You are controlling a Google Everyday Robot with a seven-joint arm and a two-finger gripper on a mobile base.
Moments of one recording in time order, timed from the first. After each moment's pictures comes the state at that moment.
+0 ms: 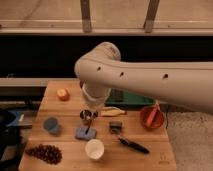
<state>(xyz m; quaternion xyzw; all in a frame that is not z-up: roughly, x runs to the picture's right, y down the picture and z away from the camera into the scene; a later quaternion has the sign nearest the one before) -0.033 0.079 0.583 -0.28 0.07 0.43 0.85</state>
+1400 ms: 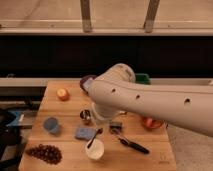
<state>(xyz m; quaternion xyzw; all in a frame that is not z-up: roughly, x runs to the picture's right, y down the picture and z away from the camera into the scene) -0.009 0.142 0.573 -0.30 0.08 0.50 0.81</state>
